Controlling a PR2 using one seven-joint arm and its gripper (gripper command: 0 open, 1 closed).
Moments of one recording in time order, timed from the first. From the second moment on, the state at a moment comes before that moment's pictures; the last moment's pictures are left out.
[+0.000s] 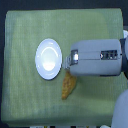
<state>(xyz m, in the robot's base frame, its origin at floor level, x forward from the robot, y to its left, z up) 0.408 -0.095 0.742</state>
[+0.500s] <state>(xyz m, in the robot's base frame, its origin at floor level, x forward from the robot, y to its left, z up) 0.406 -0.096 0.743</state>
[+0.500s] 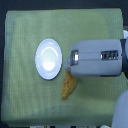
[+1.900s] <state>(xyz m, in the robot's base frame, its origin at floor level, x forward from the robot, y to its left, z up) 0.400 -0.100 0.774</state>
